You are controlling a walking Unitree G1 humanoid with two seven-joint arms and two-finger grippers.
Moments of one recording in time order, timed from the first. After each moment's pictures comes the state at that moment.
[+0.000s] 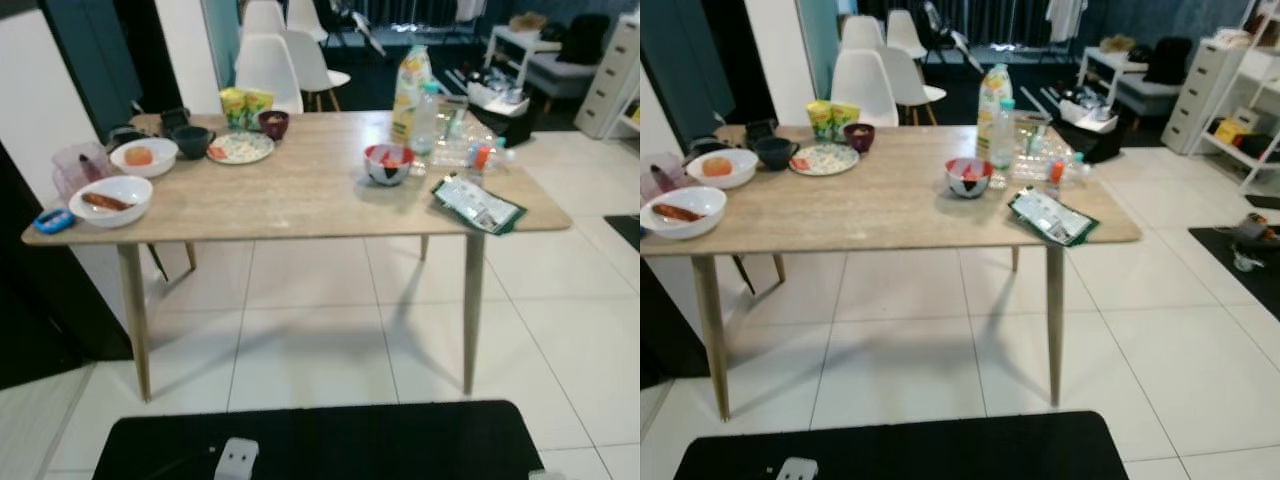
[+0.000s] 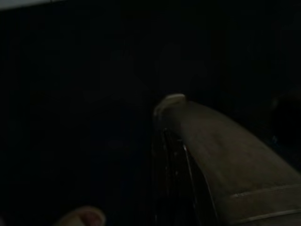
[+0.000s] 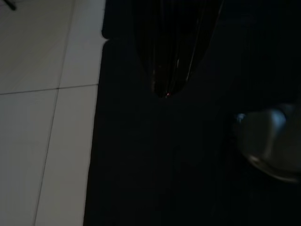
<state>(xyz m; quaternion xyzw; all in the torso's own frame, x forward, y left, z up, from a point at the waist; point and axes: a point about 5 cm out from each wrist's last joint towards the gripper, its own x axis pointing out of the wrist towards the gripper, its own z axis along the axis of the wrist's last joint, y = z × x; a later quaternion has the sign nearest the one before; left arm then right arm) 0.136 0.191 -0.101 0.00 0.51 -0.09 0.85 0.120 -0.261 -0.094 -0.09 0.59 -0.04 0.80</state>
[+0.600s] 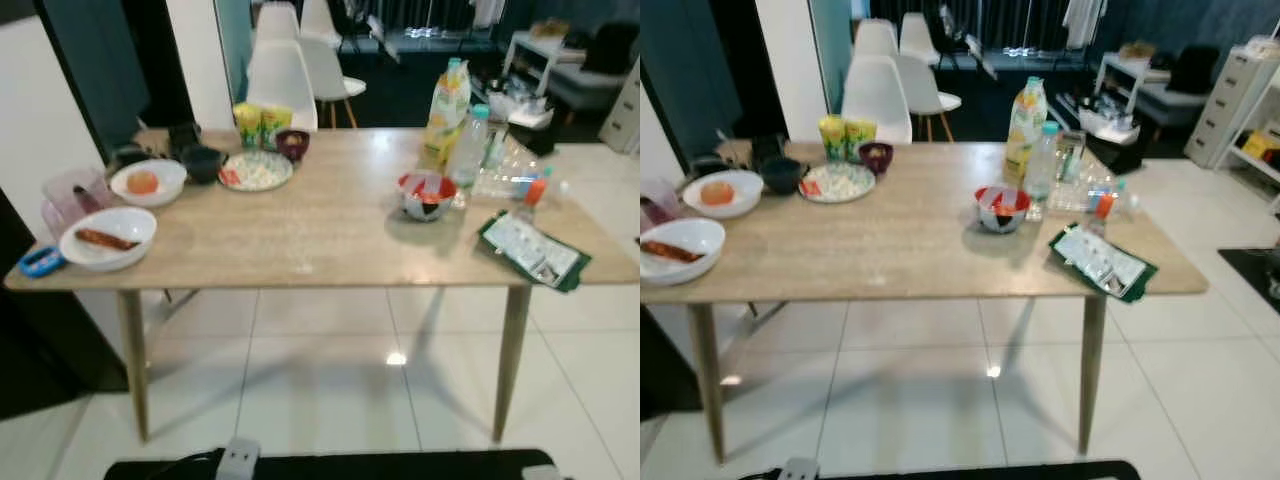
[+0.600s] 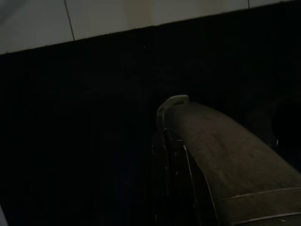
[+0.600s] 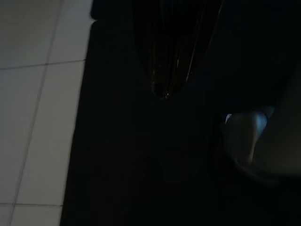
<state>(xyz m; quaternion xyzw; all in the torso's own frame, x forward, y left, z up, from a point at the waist) 0.135 0.187 -0.102 0.00 0.52 -0.09 0.85 0.117 -0.250 -0.098 -0.08 0.59 -0.03 0.80</state>
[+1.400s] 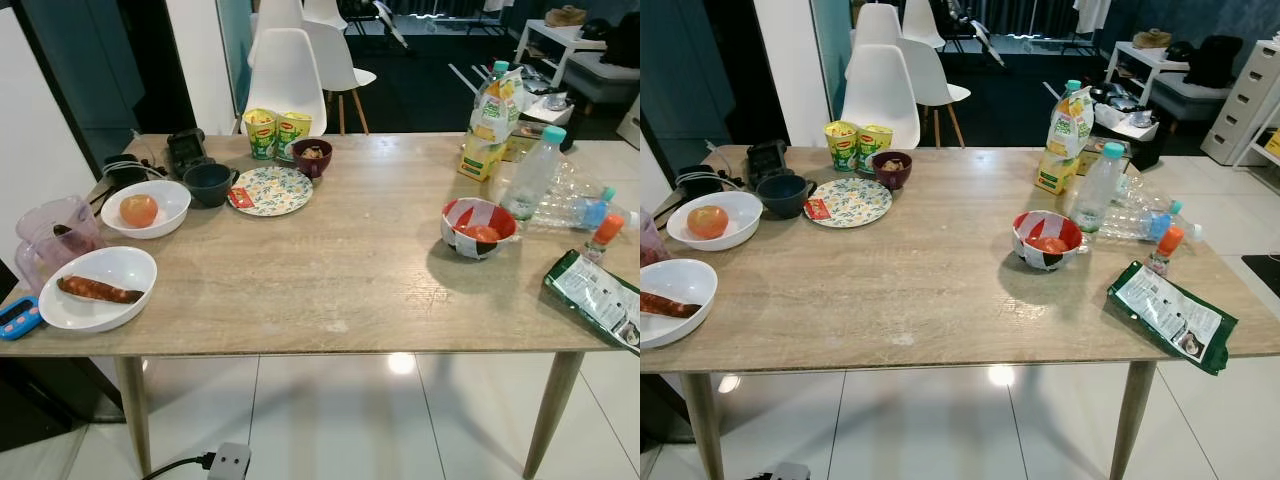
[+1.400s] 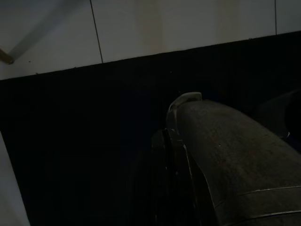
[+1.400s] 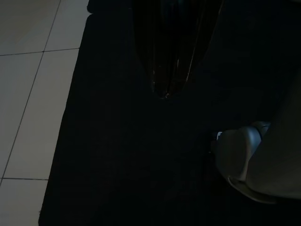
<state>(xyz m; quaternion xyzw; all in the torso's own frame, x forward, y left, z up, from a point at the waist) 0.131 0.195 -0.102 0.00 0.52 -0.08 0.85 0.104 -0.251 -0.101 -0.09 0.60 -0.03 0.79</state>
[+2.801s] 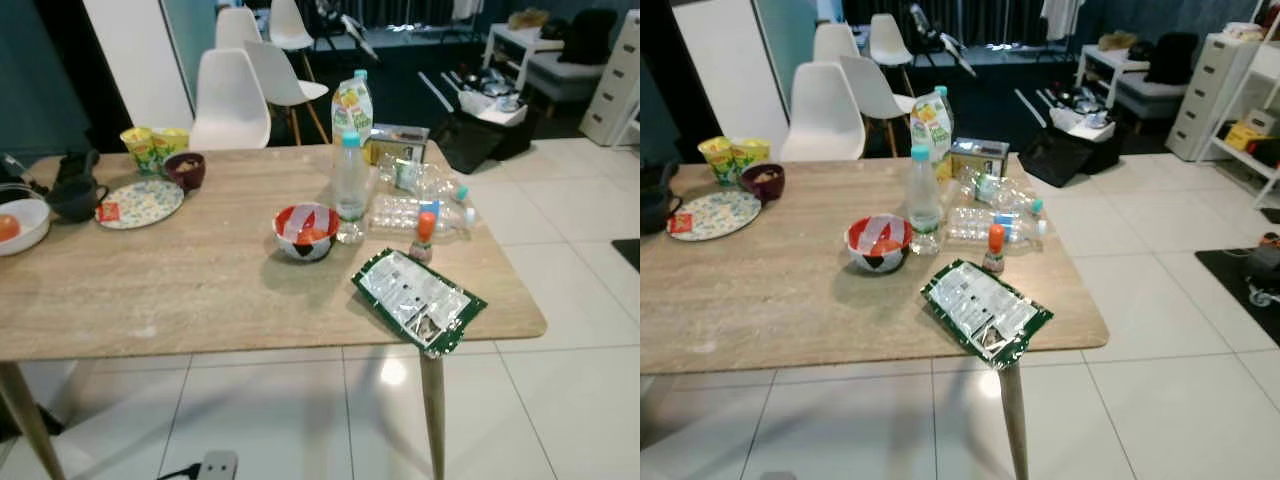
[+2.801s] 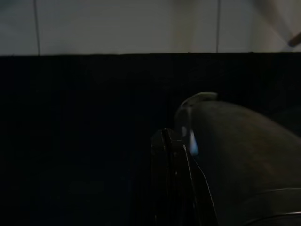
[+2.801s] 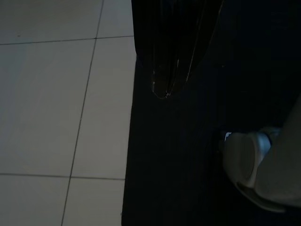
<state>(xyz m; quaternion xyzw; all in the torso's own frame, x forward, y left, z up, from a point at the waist) 0.119 0.214 -0.103 -0.03 0.52 0.01 0.85 0.107 -0.254 -0.100 -0.09 0.60 -0.03 0.79</state>
